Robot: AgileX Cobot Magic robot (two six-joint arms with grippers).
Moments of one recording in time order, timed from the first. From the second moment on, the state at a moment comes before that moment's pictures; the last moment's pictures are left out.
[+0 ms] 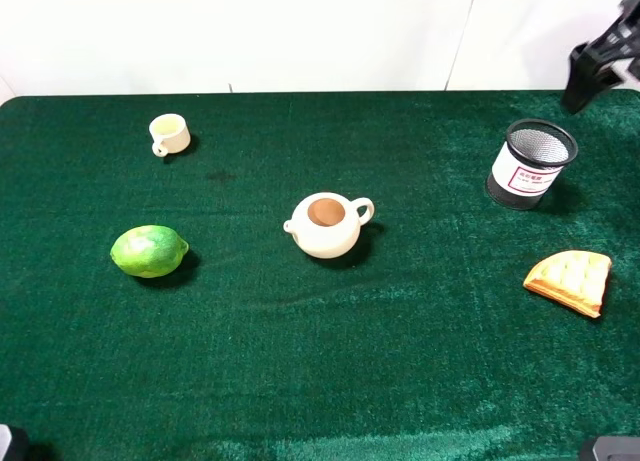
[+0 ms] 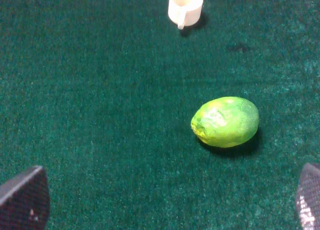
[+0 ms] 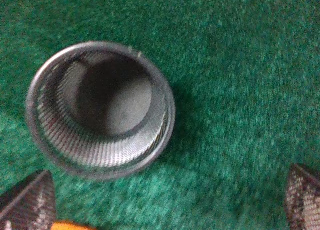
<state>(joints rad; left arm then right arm) -0.08 -0.01 -0.50 0.00 1.06 -0.08 -0.02 1.71 -1.41 -0.03 1.08 -0.44</state>
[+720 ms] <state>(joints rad) -0.08 -0.01 -0.50 0.00 1.06 -0.08 -0.02 0.89 -0.90 0.12 1.13 -0.27</state>
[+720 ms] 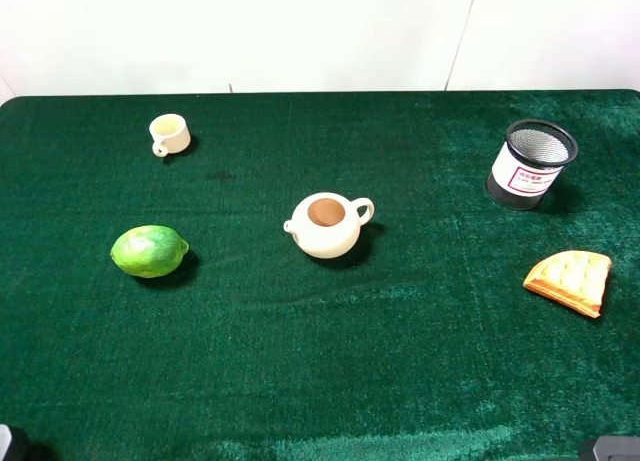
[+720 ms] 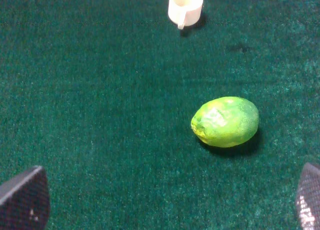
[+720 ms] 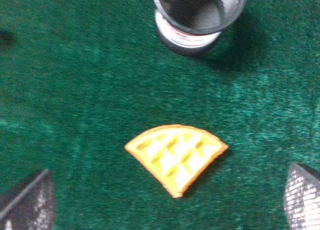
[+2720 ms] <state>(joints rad) -0.08 -0.01 -0.50 0.00 1.06 -0.08 -0.02 -0.01 -0.51 0.22 1.04 -0.29</state>
